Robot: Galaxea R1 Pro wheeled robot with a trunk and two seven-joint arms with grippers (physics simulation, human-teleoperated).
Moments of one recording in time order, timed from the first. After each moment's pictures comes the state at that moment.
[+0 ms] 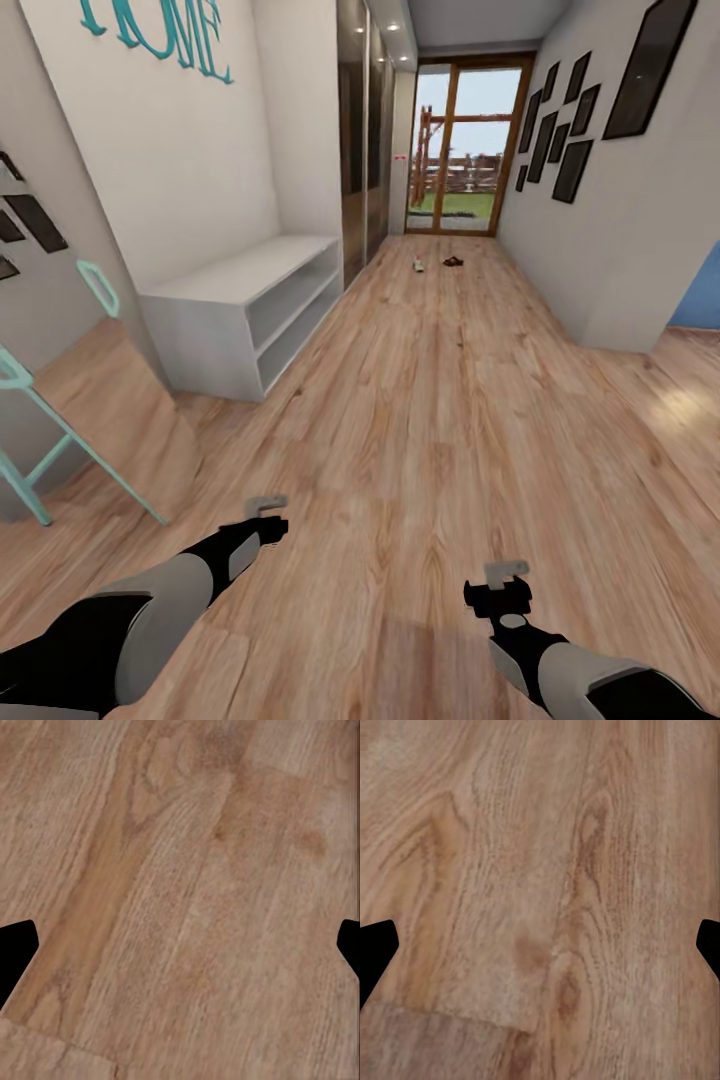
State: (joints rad) left arm -0.95 -0.05 0.04 -0.03 0.09 0.09 0.12; right arm -0.74 0.00 0.25 0.05 -0.06 -0.26 -0.26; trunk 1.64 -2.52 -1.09
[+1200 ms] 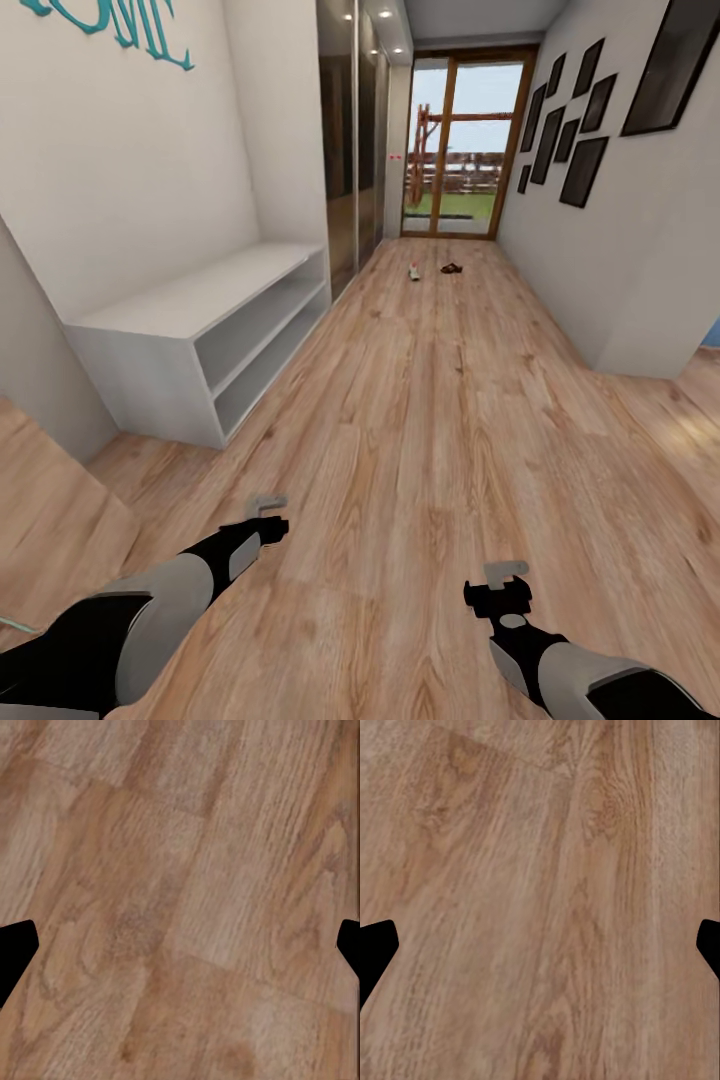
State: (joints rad) left arm -0.95 -0.05 0.04 -0.03 0.09 0.09 0.12; right arm -0.74 0.00 0.25 0.05 -0.06 -0.26 -0.25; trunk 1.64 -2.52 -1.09
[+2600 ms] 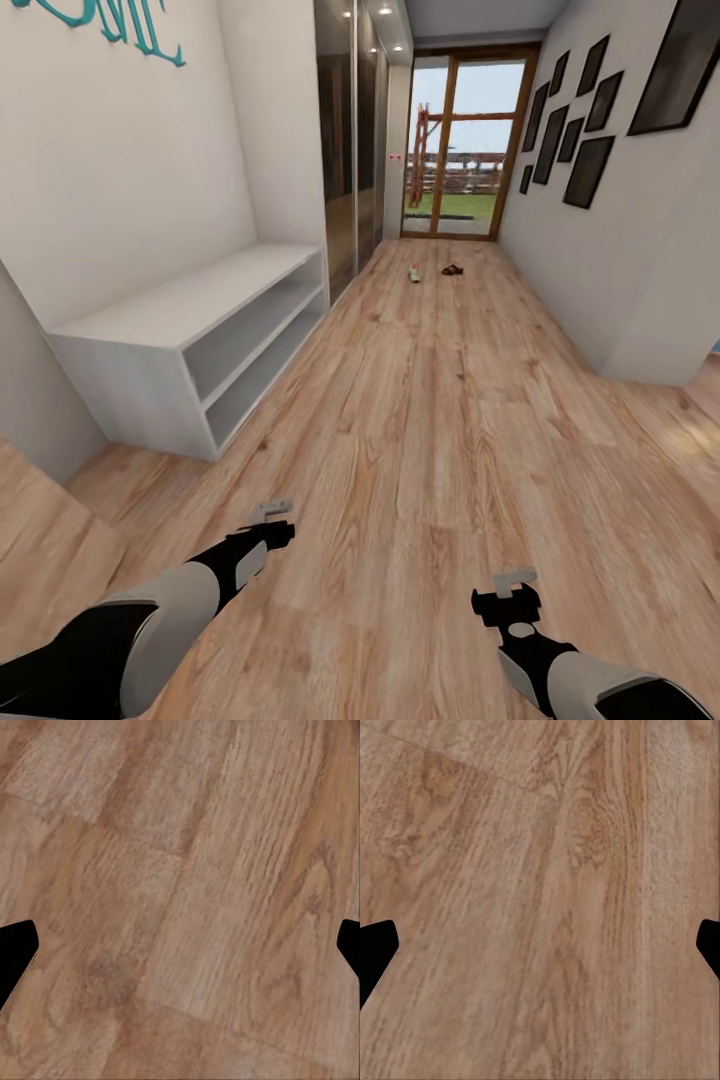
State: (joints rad) left arm -0.93 -0.08 0.05 -0.03 0.09 0.05 0.13; right arm -0.72 -0.02 0.26 0.05 -0.06 -0.27 -0.25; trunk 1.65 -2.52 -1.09
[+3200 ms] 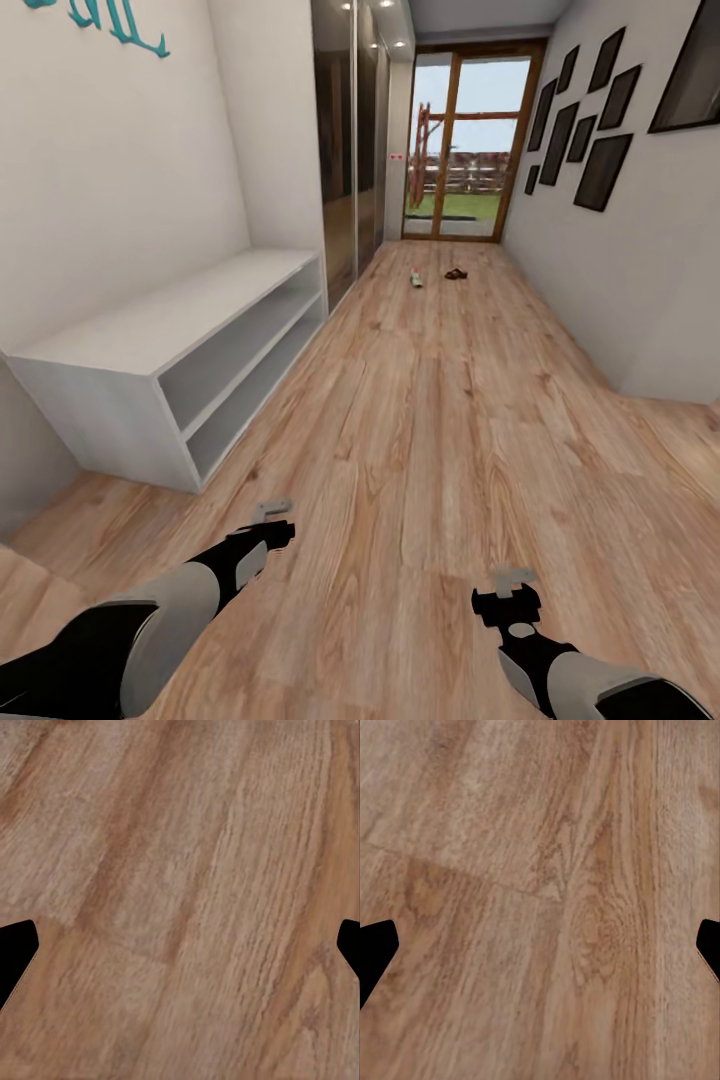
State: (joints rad) left arm -0.92 -0.08 0.05 -0.03 0.09 0.04 0.13; right arm -0.72 -0.02 0.26 0.05 -0.06 -0.27 -0.25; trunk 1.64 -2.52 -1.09
